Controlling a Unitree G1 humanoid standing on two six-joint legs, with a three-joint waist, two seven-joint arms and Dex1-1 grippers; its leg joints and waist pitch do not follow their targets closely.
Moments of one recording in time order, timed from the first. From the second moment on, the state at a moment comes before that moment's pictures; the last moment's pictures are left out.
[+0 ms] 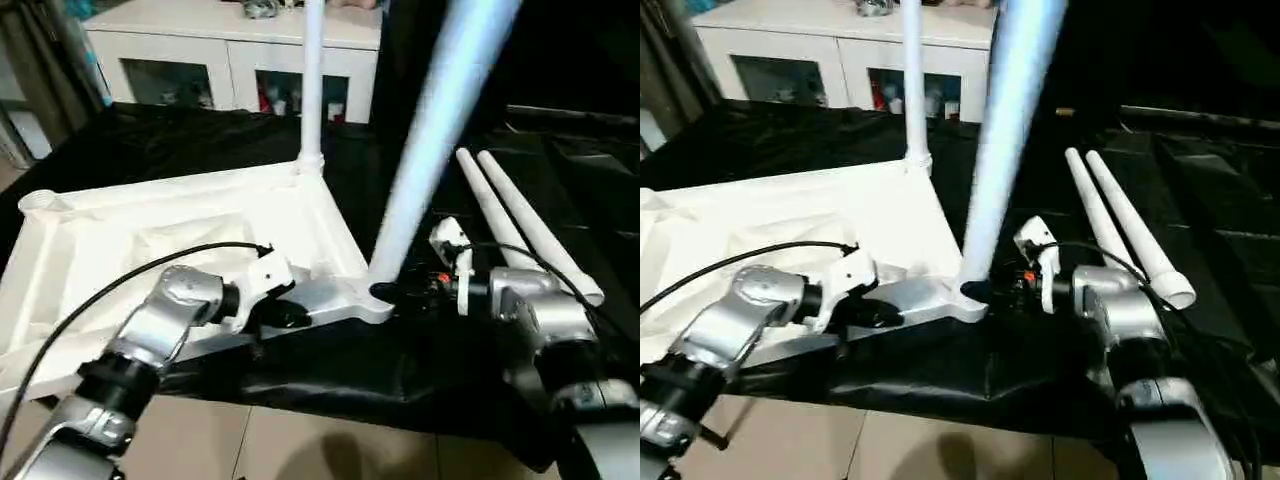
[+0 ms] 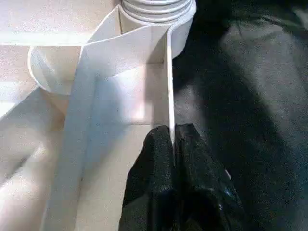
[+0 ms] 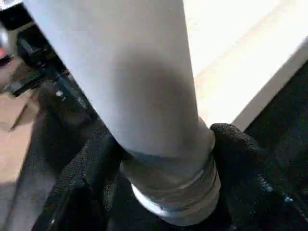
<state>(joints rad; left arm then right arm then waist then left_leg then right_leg) -0.51 0.44 -0.33 0.37 -0.03 0.28 -1.16 -0.63 -0.37 0.05 0.71 0.15 0.32 1.28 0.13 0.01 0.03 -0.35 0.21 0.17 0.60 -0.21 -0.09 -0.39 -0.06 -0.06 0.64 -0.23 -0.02</state>
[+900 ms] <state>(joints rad) -0.53 0.40 -0.29 0.45 -0.02 0.33 -1.10 -0.66 -0.29 0.02 0.87 0.15 0.23 1.14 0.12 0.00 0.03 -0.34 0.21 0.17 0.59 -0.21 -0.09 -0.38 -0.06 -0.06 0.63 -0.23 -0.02</state>
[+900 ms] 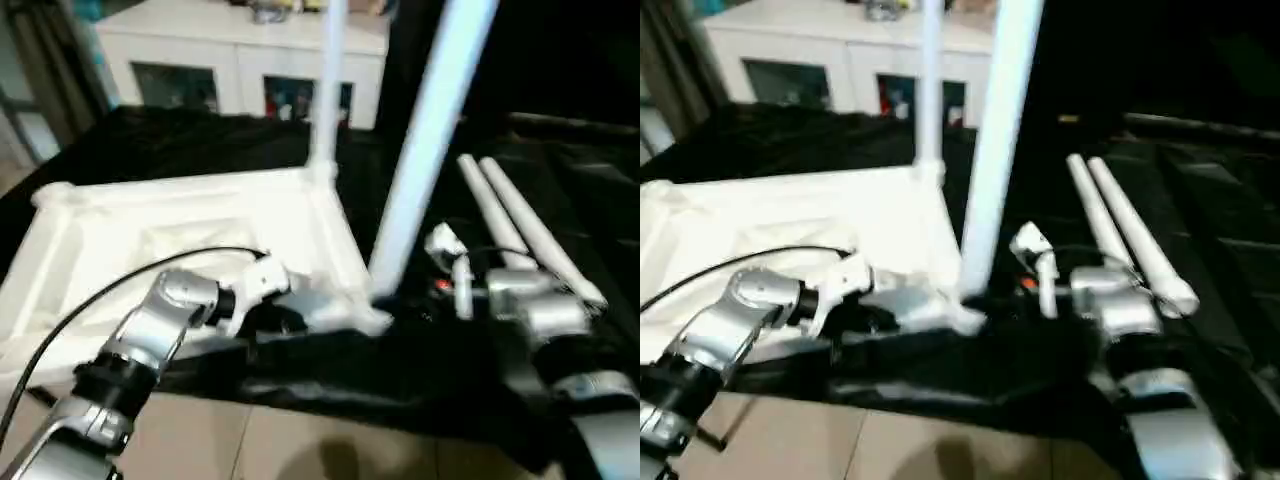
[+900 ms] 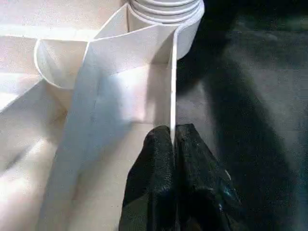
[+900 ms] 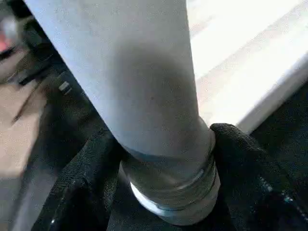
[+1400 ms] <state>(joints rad) -0.70 0.12 -0.23 0.68 0.02 0.45 -0.66 -0.81 -0.04 -0.19 1.08 0.21 0.16 0.29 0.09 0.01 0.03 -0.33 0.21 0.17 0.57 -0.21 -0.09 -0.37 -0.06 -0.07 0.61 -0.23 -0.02</state>
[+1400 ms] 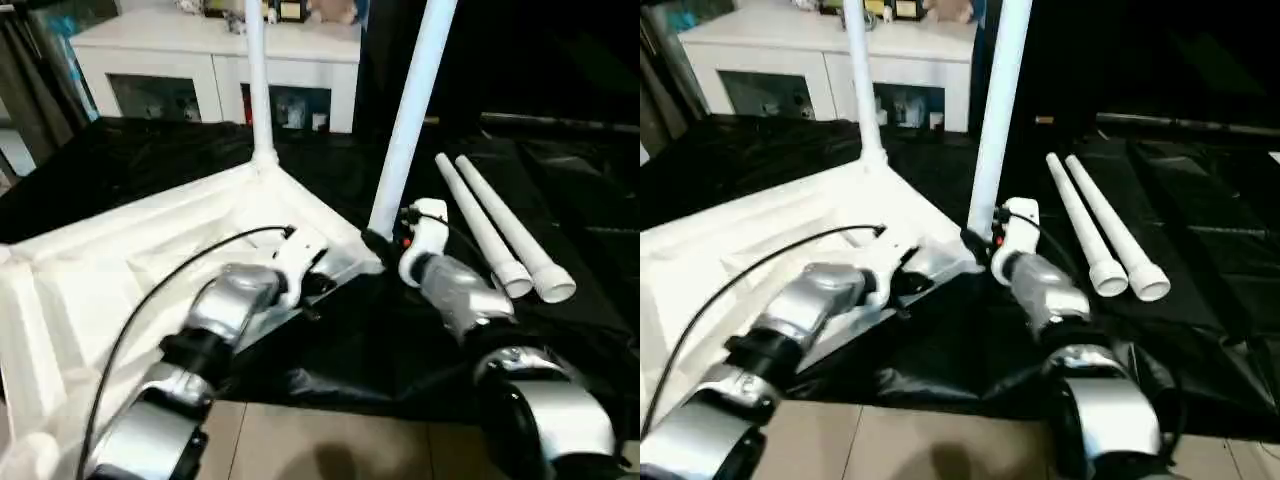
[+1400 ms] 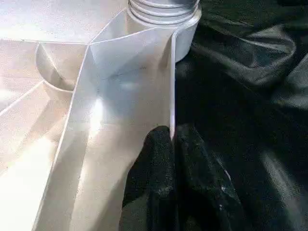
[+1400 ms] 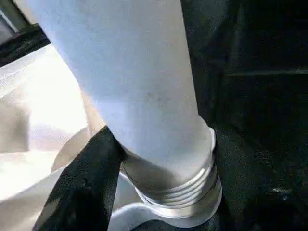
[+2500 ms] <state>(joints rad) -0.72 0.15 -0.20 0.69 0.01 0.44 -0.68 -0.87 -0.03 -0.26 1.17 0.23 0.09 0.36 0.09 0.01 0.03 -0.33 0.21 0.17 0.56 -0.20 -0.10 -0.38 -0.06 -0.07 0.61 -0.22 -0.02</state>
